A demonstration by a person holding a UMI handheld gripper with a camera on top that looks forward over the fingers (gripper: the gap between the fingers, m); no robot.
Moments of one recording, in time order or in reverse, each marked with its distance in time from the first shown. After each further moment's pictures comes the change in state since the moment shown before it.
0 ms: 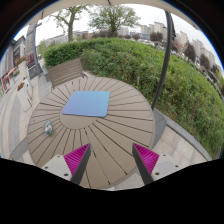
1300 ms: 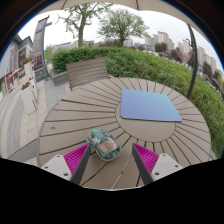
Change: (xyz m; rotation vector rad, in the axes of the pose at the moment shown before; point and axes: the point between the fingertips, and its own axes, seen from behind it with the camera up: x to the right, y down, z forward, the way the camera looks) arm -0.312 0.002 0.166 0.140 -0.037 -0.034
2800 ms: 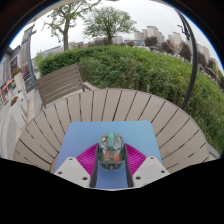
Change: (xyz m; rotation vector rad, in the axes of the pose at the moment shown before) arm 0.185 -0.140 0.171 -0.026 0.038 0.111
